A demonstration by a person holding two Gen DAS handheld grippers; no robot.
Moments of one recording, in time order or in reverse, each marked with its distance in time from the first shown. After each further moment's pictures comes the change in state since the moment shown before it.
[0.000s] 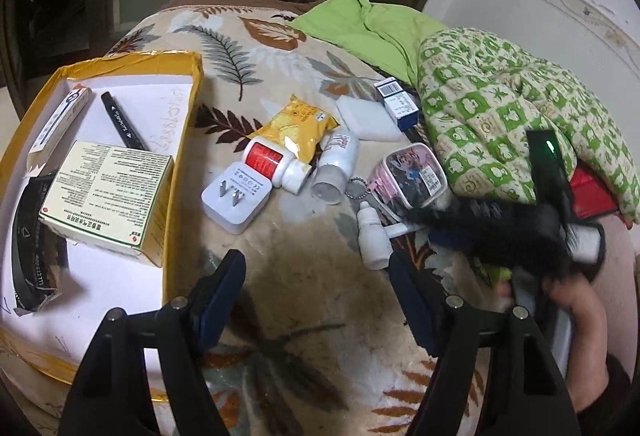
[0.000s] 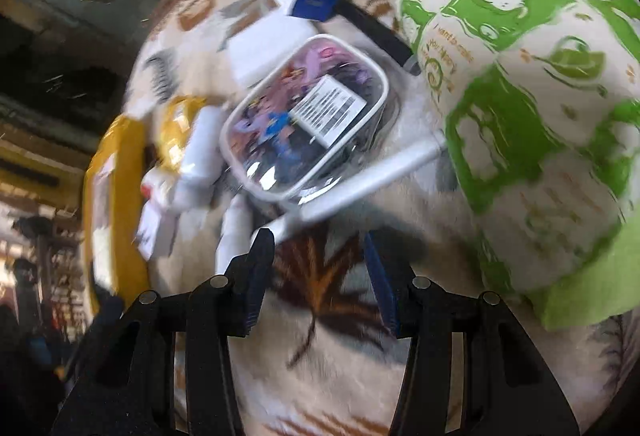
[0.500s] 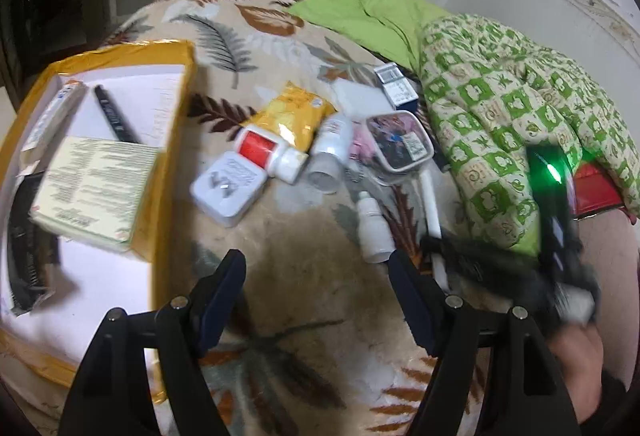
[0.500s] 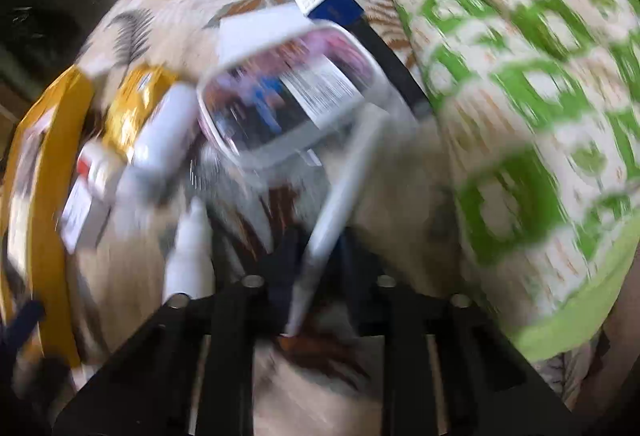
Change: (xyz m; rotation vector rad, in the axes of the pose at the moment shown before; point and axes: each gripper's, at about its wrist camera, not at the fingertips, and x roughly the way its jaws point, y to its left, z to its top) left arm 0.013 -0.007 0.004 0.007 0.059 -0.001; right arm 0.006 0.023 -0.020 -0.270 -0.018 -0.251
